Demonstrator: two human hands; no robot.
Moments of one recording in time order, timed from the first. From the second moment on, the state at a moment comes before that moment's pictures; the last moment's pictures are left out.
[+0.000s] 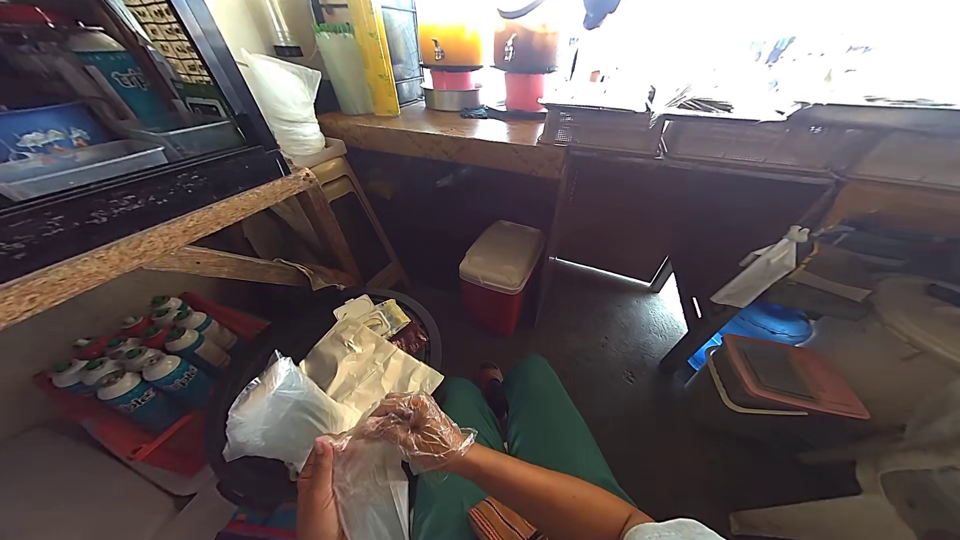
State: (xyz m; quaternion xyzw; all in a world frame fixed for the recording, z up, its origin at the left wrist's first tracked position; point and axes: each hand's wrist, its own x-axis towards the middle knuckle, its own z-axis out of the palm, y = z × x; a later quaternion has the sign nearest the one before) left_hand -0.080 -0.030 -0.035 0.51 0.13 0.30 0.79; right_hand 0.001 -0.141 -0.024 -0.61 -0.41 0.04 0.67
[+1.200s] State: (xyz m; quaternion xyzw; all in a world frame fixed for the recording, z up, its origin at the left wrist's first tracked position) left_hand -0.125 0.053 -0.067 0.62 -0.08 0.25 0.74; right_hand 0.022 -0.152 -0.036 -0.50 -0.37 0.42 0.66
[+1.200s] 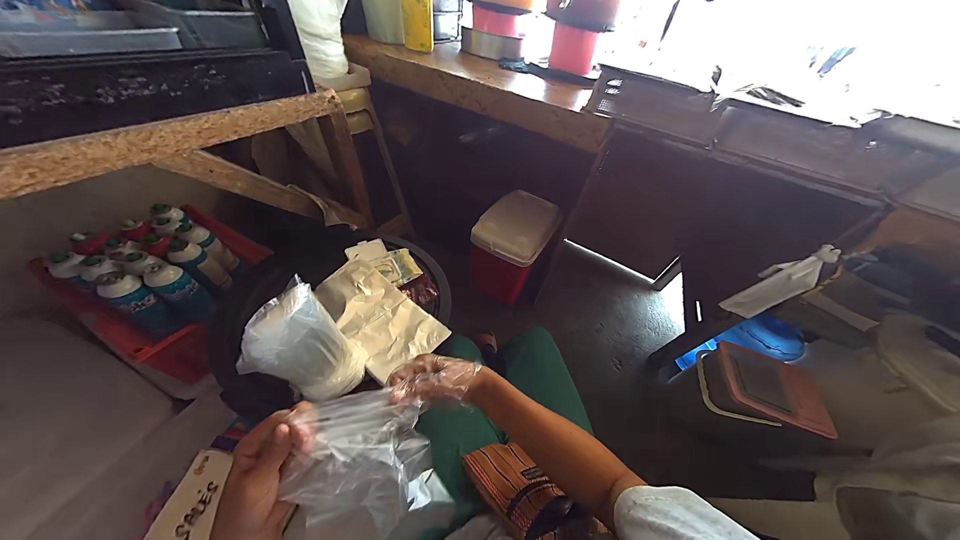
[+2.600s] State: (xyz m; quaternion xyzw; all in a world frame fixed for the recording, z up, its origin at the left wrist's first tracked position) left_hand -0.067 0.070 -0.155 0.56 0.42 0.28 0.66; right_hand 0.083 -0.021 -0.103 -0.69 -0.18 0.40 0.58
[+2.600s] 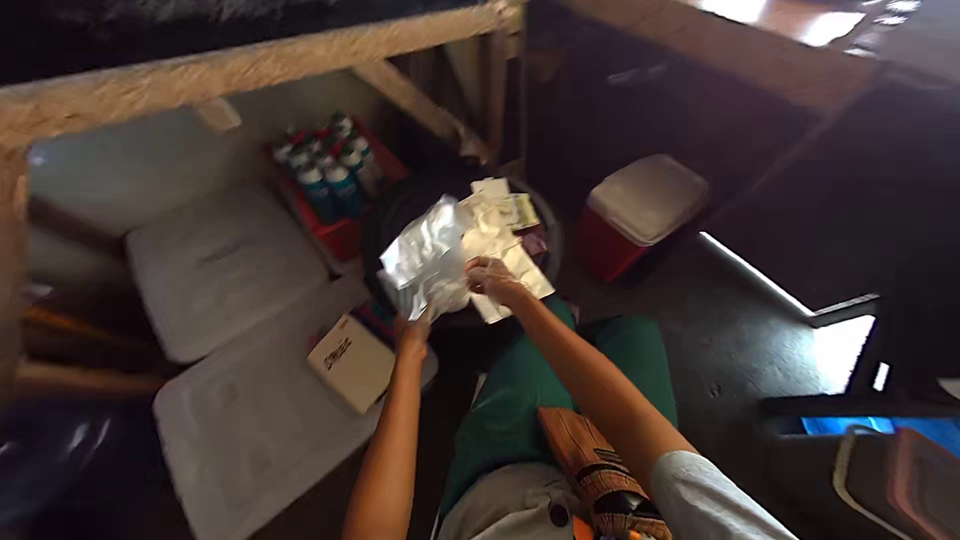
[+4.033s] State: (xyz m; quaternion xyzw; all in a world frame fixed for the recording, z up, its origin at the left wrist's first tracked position) left_hand -0.124 0.092 -0.114 0.68 0.24 0.55 0.43; right_hand -0.029 -0.172 -0.085 -0.62 -0.61 0.44 0.23
